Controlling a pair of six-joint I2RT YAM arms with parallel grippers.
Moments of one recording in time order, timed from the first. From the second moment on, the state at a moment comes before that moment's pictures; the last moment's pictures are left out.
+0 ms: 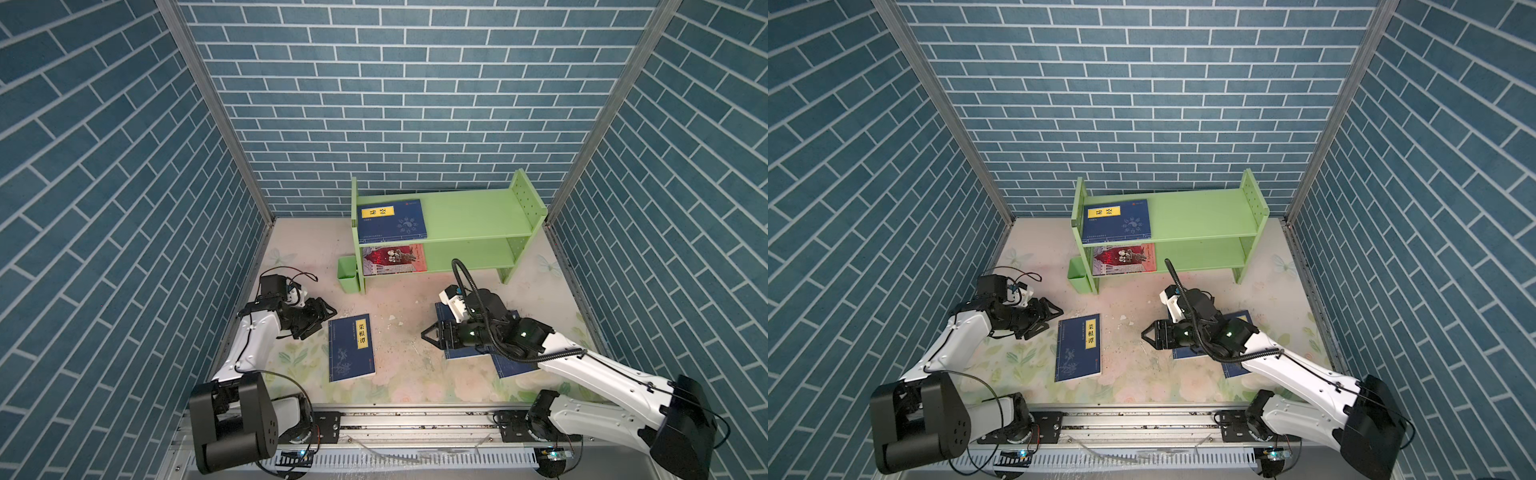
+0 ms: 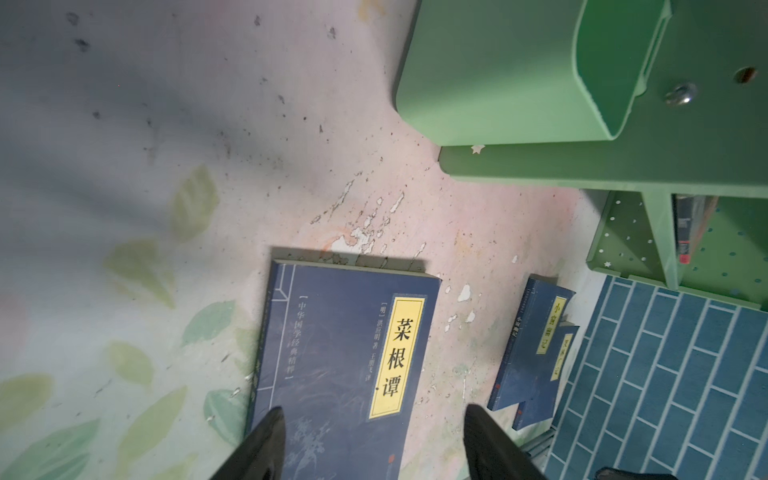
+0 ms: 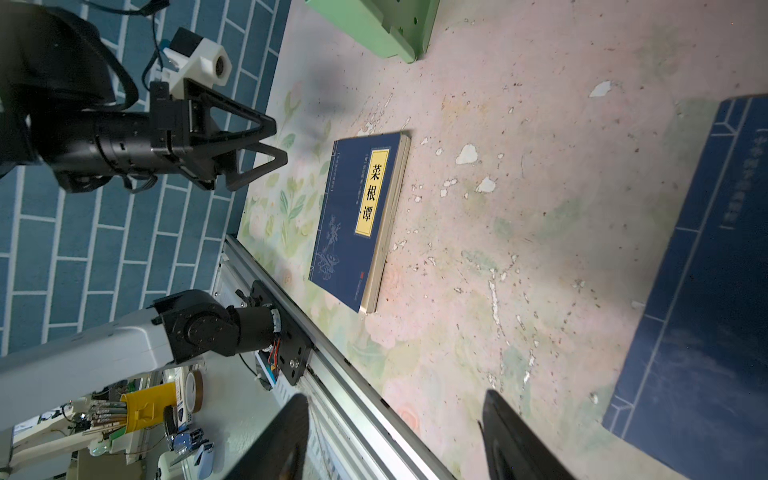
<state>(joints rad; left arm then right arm) 0.19 1.19 0.72 -0.75 0.60 -0.38 0.92 1.13 0.73 -0.29 -0.33 0.75</state>
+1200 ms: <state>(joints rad) -0.10 1.40 0.72 -0.80 0.36 -0.33 1.05 1.56 0.74 0.14 -0.32 0.90</state>
